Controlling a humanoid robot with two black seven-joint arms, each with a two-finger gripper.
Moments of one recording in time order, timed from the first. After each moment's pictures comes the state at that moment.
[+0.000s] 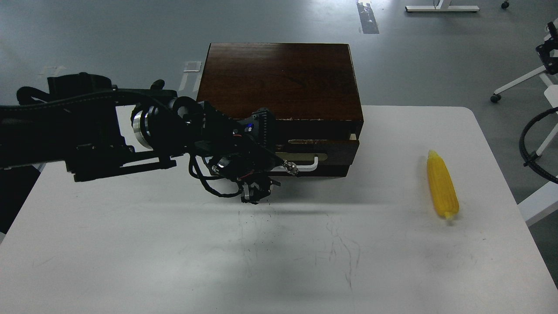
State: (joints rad) left arm -1.46 0.40 0.13 -1.48 2.18 -0.49 -0.42; right arm 0.93 -0.62 0.70 0.38 0.43 0.49 0.18
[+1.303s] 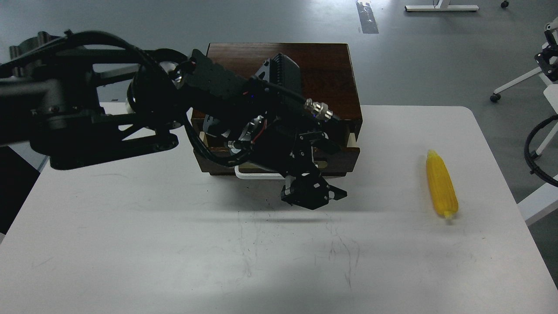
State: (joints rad) left arm -1.53 0.48 -0.14 -1.56 1.66 -0.49 -0.41; right arm 0.98 -0.66 0.52 0.37 0.38 0.49 0.19
